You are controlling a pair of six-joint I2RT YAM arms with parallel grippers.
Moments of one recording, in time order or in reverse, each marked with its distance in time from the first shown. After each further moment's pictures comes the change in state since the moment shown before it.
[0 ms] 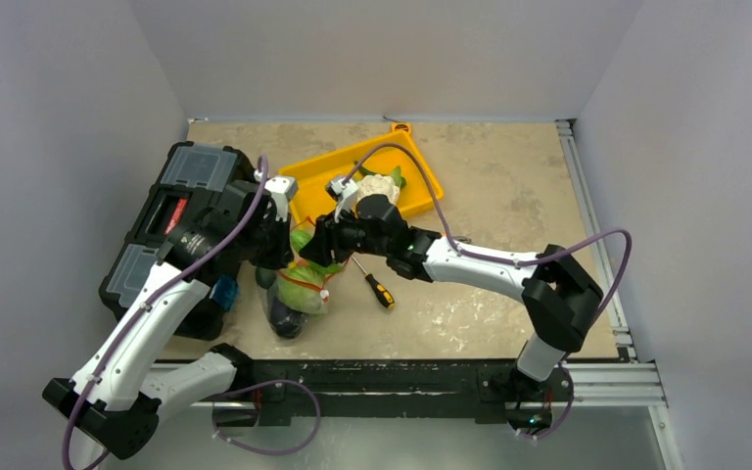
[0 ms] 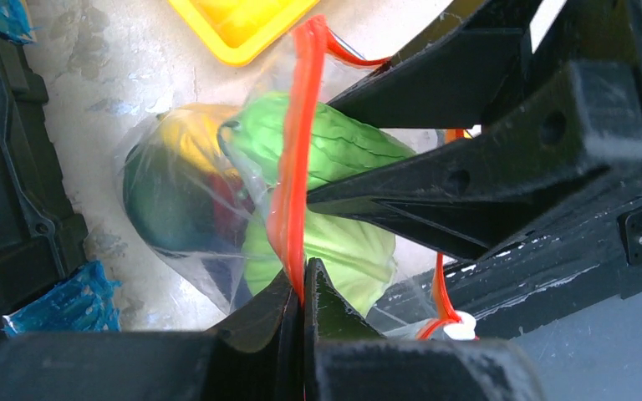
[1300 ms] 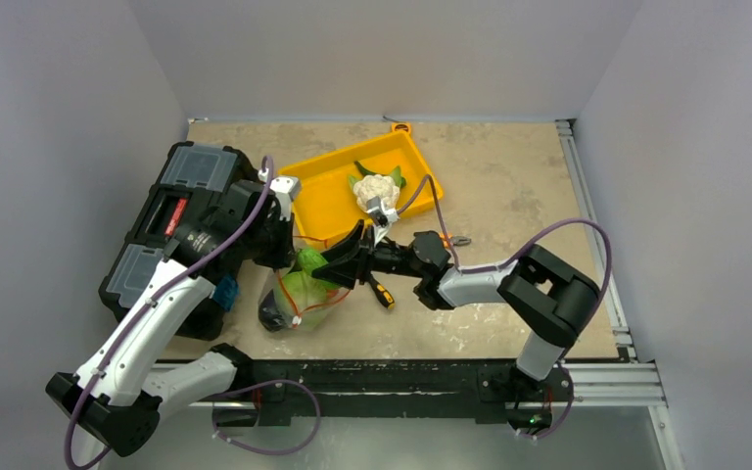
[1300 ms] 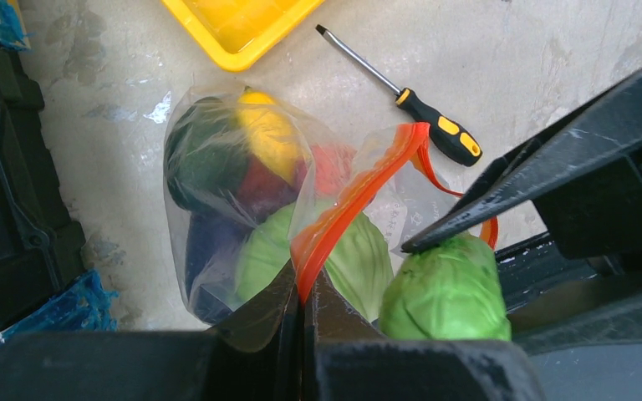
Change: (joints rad) left arm 0.000 0.016 -0.023 0.035 -0.005 0.001; right arm -0.050 0.010 -0.410 1.022 -0.344 0.212
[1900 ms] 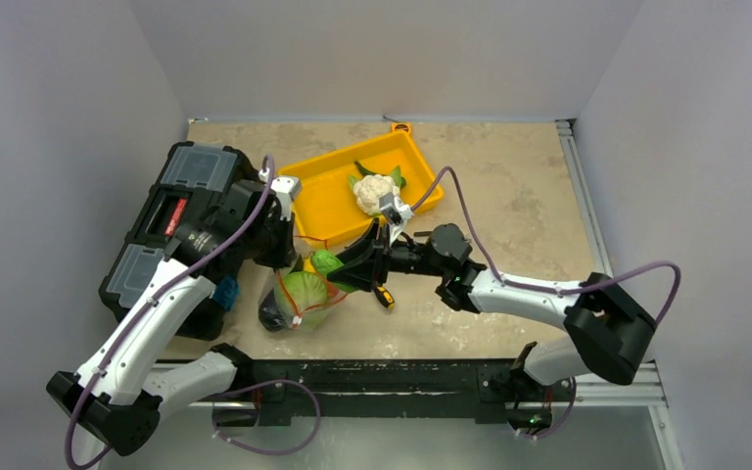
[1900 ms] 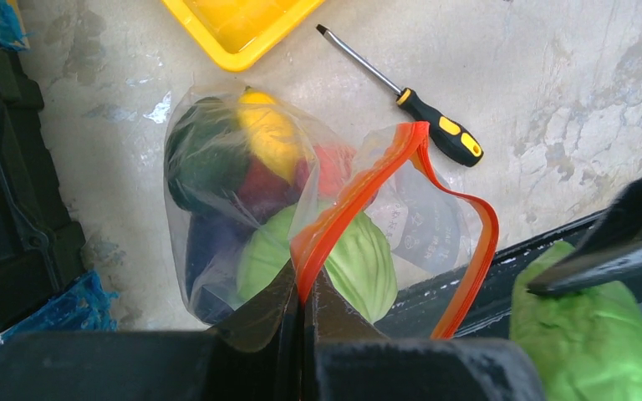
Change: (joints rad) left arm 0.000 0.006 -0.002 0.002 -0.002 0.000; right arm -0.026 -0.312 -0.007 -0.437 -0.025 -0.073
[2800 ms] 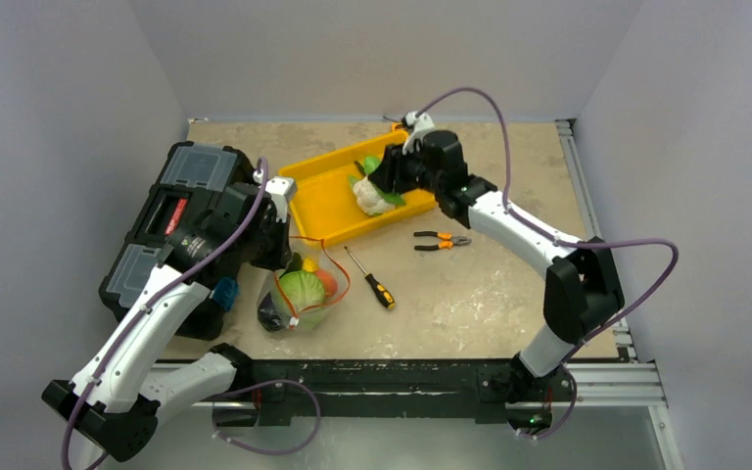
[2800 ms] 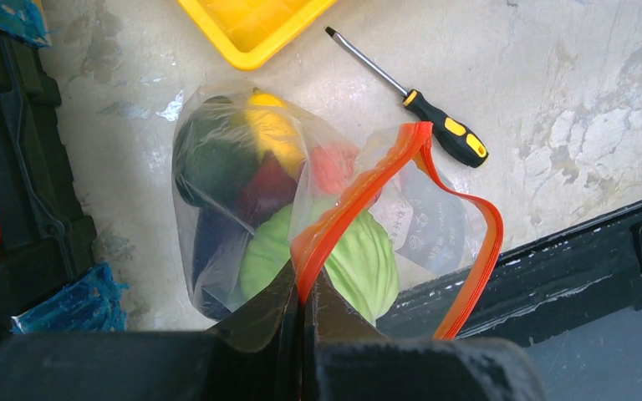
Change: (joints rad) left arm 0.000 -0.035 0.000 -0.015 -0.021 0.000; right arm -0.336 0.286 0.697 -0.894 0.489 -0.265
